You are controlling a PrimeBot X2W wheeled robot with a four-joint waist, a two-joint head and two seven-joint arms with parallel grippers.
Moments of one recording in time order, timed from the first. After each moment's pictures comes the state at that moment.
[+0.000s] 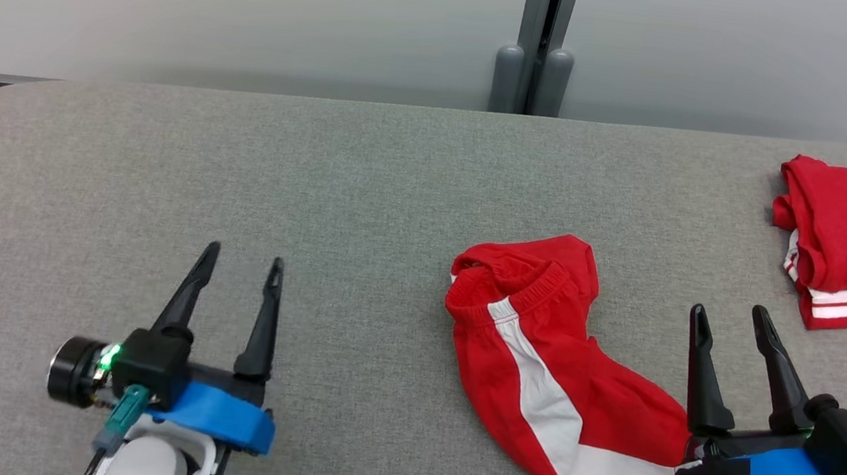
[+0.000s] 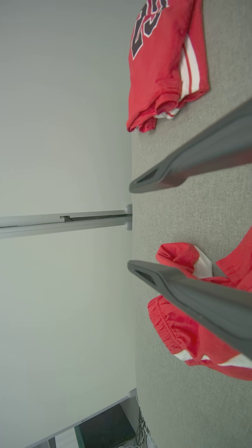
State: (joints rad) left arm -0.14 0.07 -0.11 0.25 -0.07 -0.12 -0.26; right arm -0.10 -0.06 -0.03 0.14 0.16 0.13 -0.25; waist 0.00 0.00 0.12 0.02
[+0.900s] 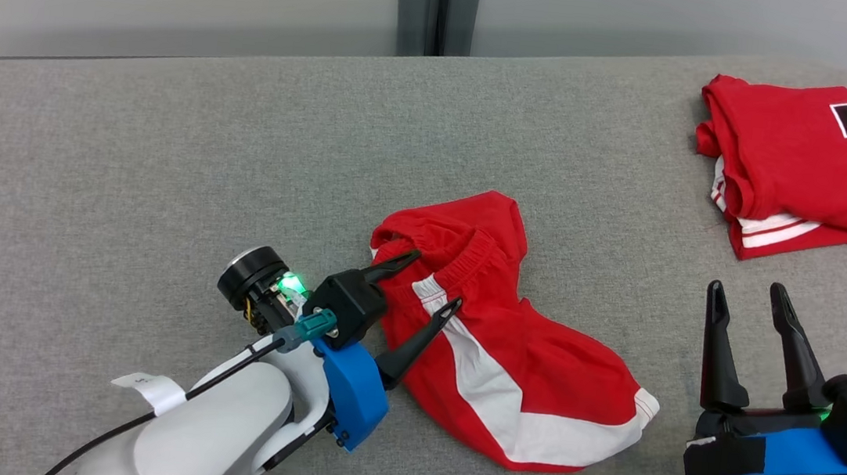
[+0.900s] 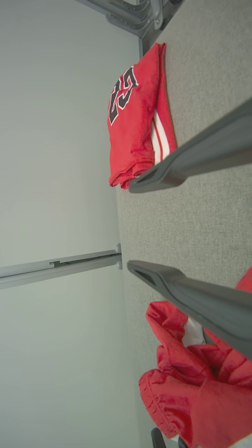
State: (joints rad) left arm -0.61 0.31 -0.95 0.40 -0.48 -0.13 -0.09; right arm -0.15 -0.06 -0.05 0.16 0.17 0.13 -0.26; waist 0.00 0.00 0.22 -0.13
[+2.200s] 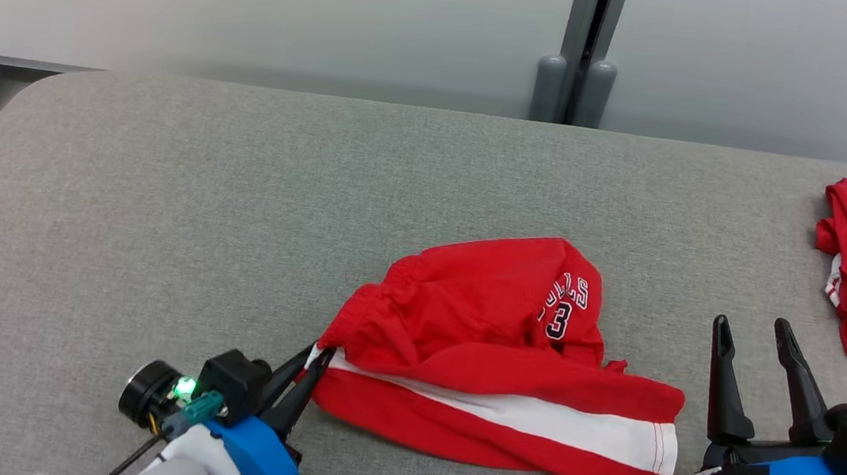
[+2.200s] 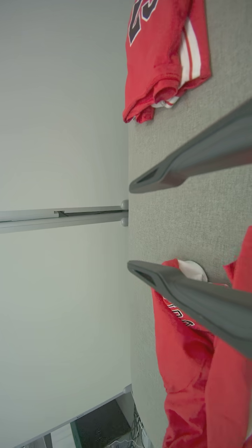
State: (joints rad) left arm -0.44 0.43 -1.00 0.46 -0.70 0.01 -0.26; right arm -0.10 -0.08 -0.06 0.18 0.17 0.13 -0.26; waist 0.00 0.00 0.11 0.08
